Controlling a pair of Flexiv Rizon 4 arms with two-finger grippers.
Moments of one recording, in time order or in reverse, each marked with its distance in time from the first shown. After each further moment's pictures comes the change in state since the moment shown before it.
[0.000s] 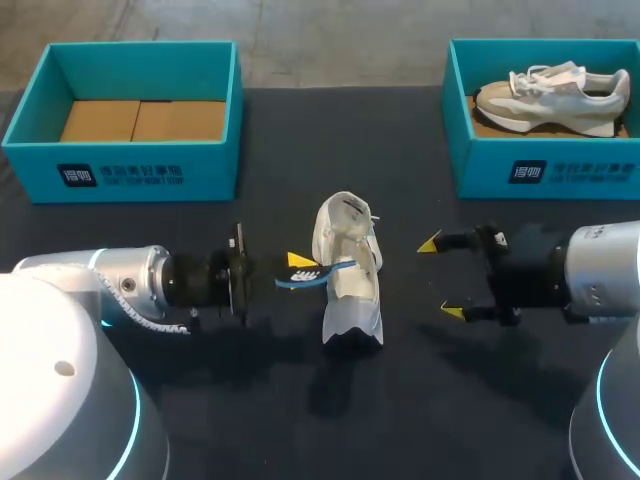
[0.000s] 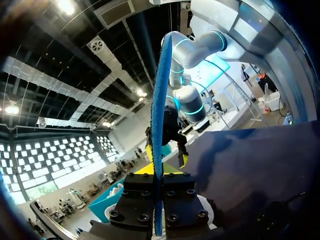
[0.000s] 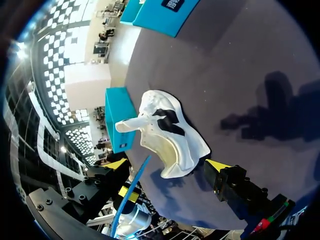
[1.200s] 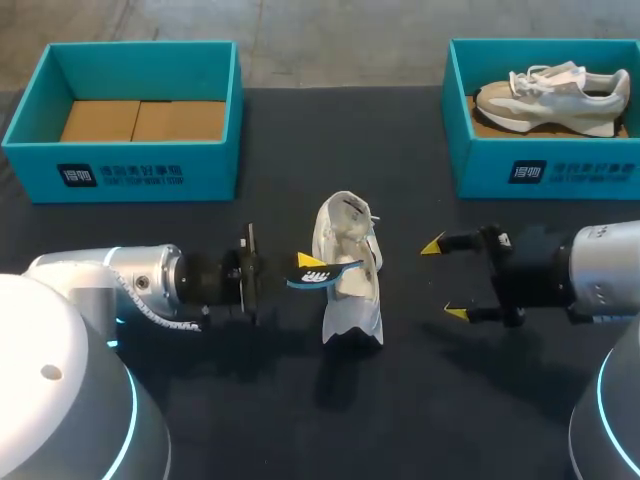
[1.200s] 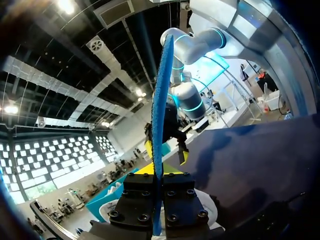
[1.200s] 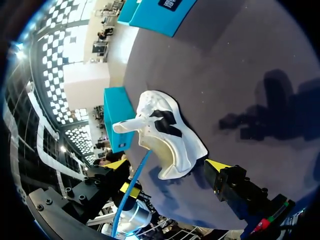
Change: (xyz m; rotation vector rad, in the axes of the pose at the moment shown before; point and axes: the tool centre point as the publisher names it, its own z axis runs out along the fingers) left arm 0.000 0.014 0.010 0.007 0.003 -0.006; right arm -0.006 0.005 -0.001 0.014 -0.006 0.004
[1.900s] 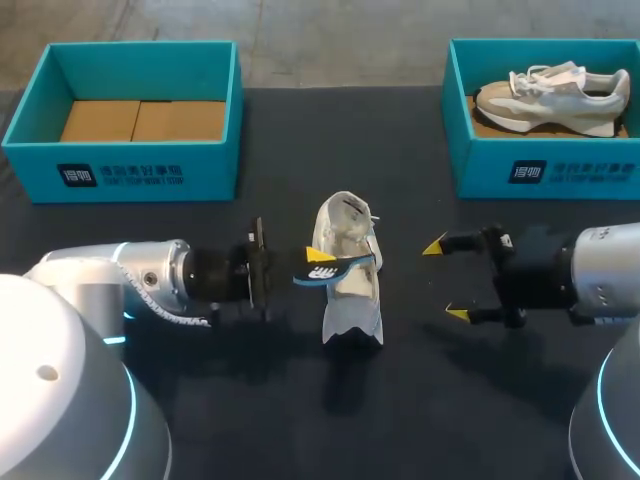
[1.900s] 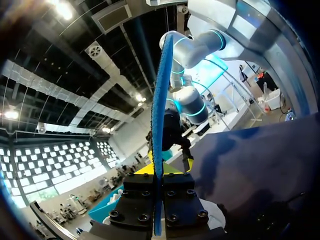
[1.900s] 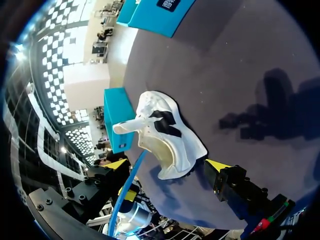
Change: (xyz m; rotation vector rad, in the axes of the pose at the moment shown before) left arm -0.007 -0.012 0.016 0.040 -0.005 0.030; right arm -0.001 0.000 -0.001 -0.002 0.004 0.007
